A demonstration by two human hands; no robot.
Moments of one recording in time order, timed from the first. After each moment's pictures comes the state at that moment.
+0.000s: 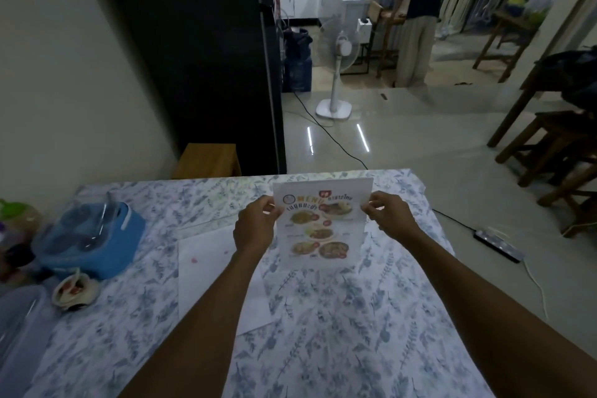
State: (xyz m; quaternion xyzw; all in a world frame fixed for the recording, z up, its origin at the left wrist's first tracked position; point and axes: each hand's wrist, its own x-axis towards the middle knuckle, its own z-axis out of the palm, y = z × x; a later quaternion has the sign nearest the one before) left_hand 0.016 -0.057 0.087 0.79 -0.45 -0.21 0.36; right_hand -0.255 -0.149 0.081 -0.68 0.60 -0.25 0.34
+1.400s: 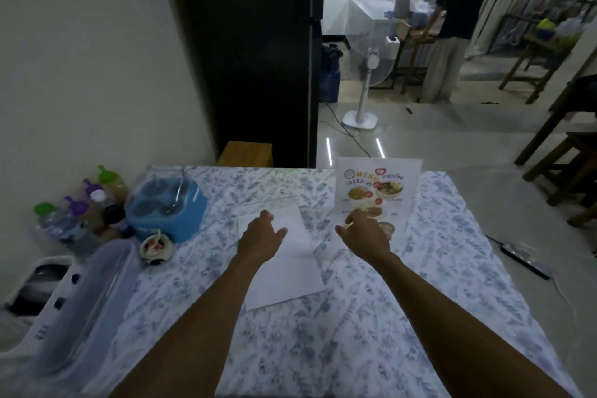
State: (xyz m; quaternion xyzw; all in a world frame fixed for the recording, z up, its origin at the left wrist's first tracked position) left_hand 0.134 0.074 0.066 0.81 -0.47 -0.27 0.22; right_hand -0.092 0.001 0.073 -0.72 0.62 -0.14 0.26
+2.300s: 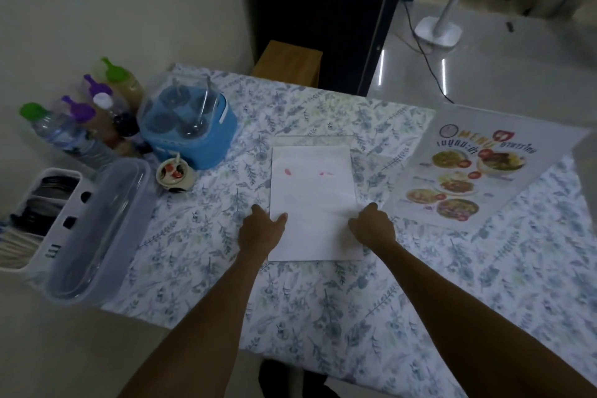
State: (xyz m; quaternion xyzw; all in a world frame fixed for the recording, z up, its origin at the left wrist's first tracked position) left_hand 0.190 0.090 -0.078 0.90 -0.23 -0.32 0.18; right_hand -0.004 -0.031 -0.069 -0.68 0.65 0.07 0.32
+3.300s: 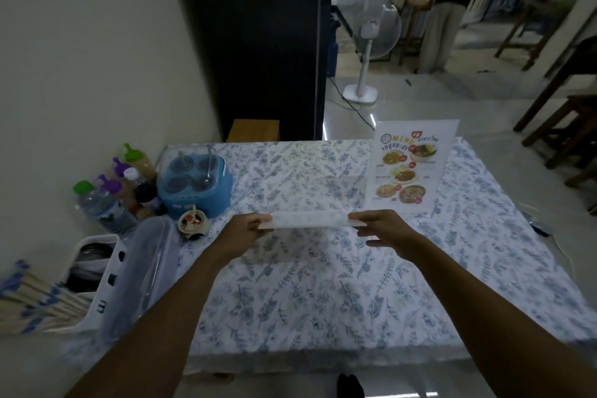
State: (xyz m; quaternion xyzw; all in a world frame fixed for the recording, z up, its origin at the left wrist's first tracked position) left_hand 0.268 0.171 0.050 0.69 -0.49 -0.43 0.32; right_hand -0.055 0.077 0.062 -0.55 0.56 -0.18 0.59
